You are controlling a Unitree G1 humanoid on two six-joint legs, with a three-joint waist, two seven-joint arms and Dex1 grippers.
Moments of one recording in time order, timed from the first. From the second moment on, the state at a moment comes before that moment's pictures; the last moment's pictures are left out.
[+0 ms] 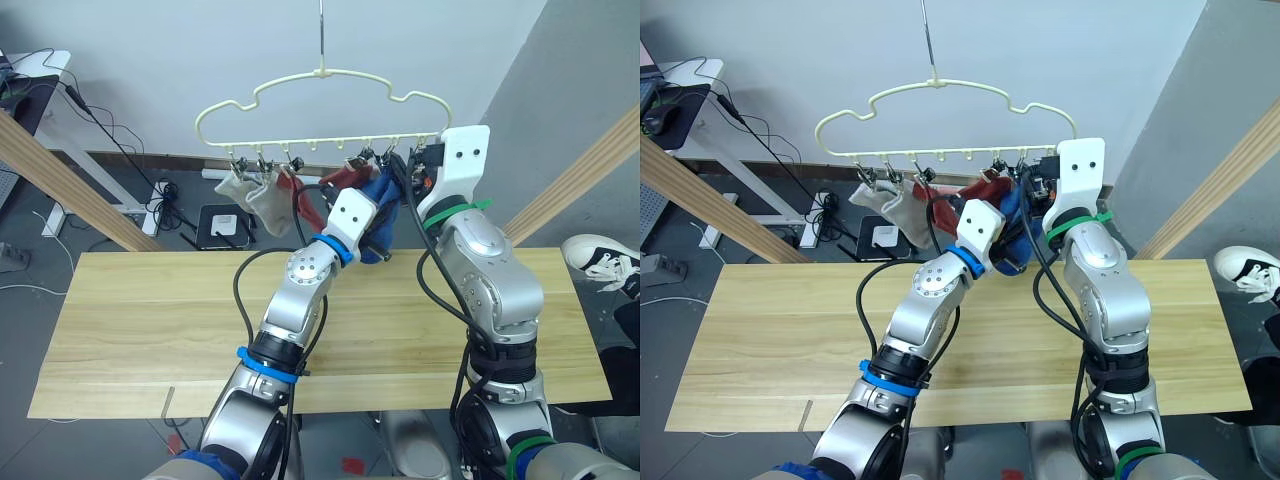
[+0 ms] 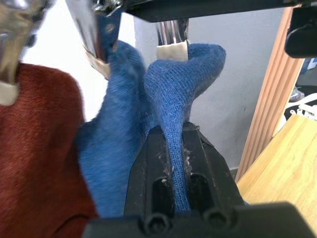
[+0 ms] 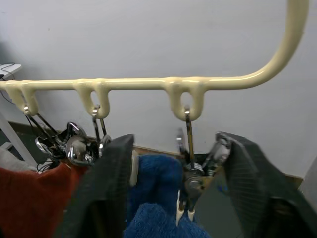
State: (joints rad) left arm -0.62 -0.04 -0.17 0.21 -0.06 0.14 -0.40; right arm -0.64 -0.06 -0.02 -0.34 0.14 0.73 0.03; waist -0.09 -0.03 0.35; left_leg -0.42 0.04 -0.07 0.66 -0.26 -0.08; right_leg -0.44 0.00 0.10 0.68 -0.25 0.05
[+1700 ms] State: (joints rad) left arm -0.10 0.87 0.34 -0.31 -0.40 0.58 -0.86; right arm -0.39 -0.87 -0.13 -0.35 0.41 0.49 0.86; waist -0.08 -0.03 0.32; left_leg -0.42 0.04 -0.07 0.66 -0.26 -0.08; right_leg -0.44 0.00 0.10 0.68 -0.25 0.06
